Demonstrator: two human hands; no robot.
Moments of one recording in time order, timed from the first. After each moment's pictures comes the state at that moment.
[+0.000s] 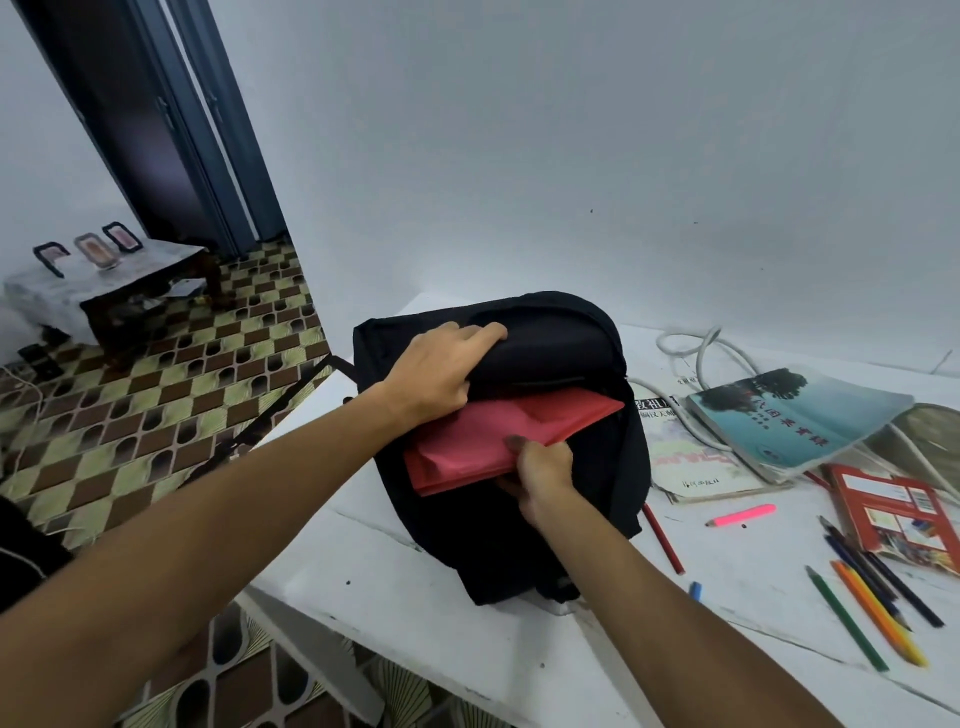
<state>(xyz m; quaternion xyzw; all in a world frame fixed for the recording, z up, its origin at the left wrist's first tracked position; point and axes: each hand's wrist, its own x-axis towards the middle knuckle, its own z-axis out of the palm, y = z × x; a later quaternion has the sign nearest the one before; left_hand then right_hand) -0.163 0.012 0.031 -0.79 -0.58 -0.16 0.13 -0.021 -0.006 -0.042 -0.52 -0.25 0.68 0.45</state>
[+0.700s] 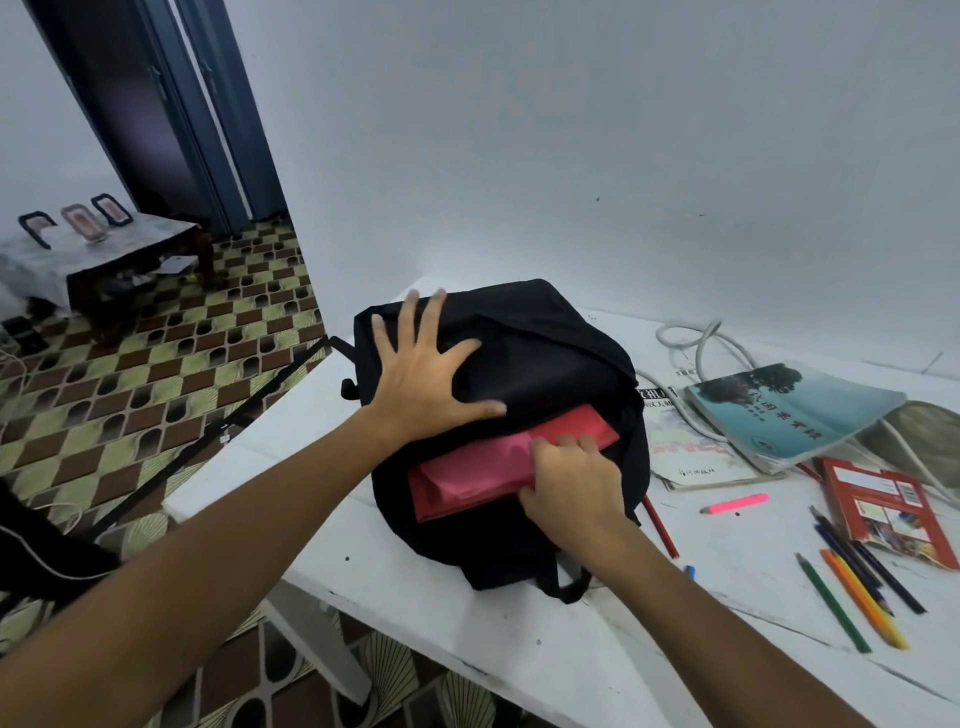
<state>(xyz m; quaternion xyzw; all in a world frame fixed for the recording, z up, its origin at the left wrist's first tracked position) -0.171 -0.011 -0.009 -0.69 -0.68 -0.17 0.15 0.029 -0.042 -0.036 -0.54 -0.84 -0.02 0.07</state>
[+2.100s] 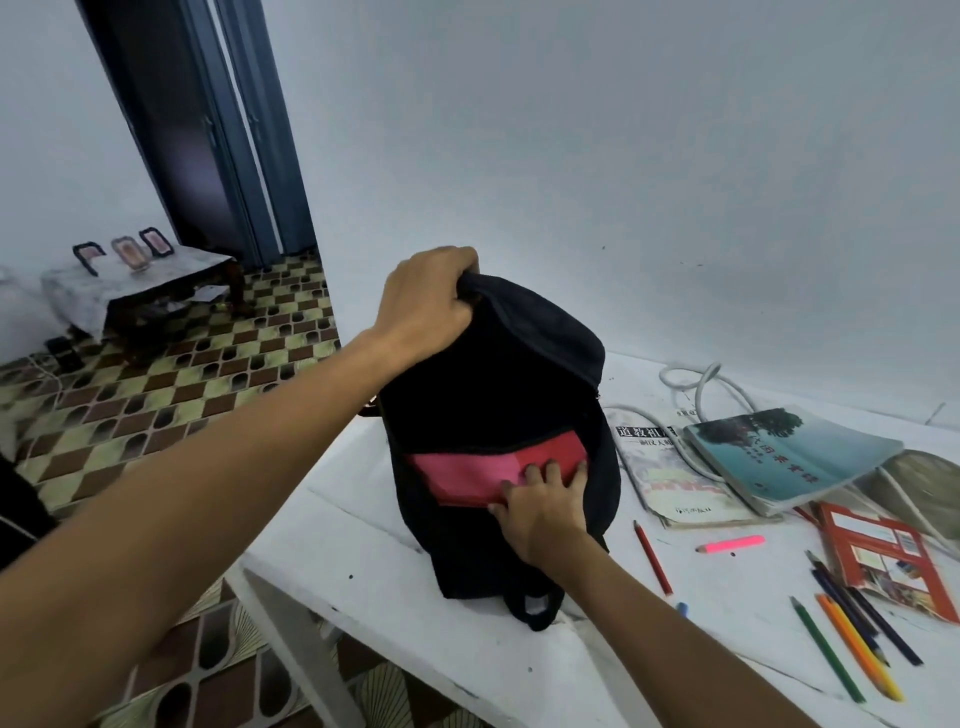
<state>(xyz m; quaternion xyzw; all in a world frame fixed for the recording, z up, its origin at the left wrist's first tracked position) -0.161 -0.009 0.118 -0.67 -0.63 -0.35 0.15 0.006 -0.021 -0.064 -0.48 -0.87 -0.02 -0.04</state>
